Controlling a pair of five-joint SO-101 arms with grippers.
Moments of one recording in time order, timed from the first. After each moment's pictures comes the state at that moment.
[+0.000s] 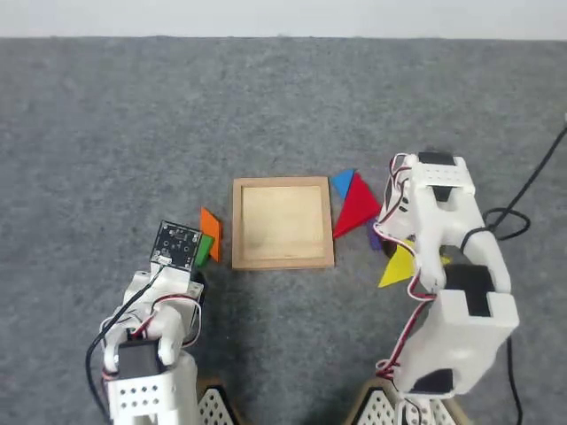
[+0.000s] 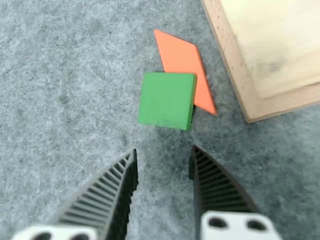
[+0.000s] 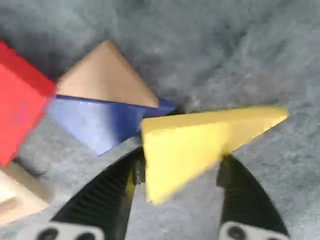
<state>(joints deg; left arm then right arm) -13.4 -102.9 96.9 71.9 -15.7 -1.1 19.3 17.4 77.4 -22.5</state>
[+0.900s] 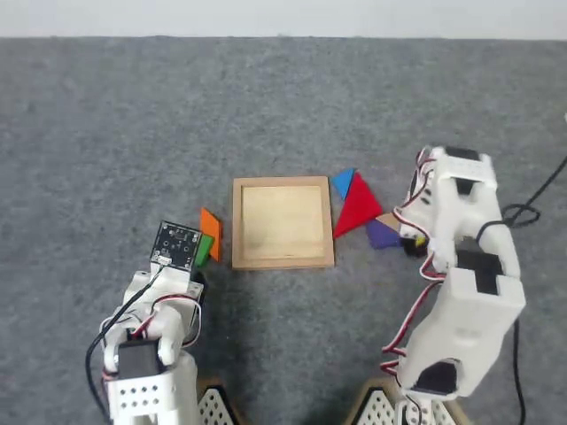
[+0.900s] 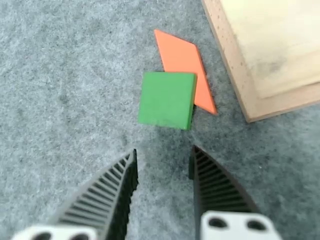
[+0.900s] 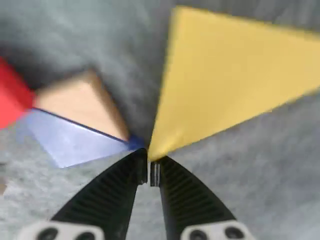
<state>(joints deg) -13.4 -102.9 96.9 71.9 -15.7 5.7 23.4 4.1 78.5 4.4</state>
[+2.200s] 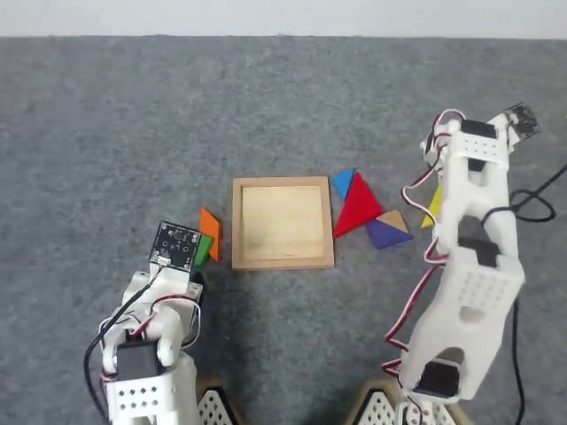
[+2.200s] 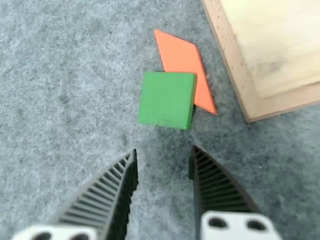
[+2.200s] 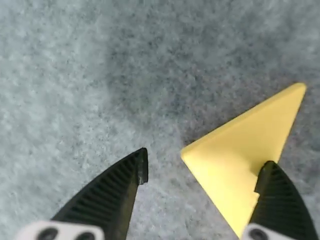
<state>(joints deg) -13.4 -102.9 96.9 71.9 -15.7 7.5 39.2 -21.7 64.9 -50.9</state>
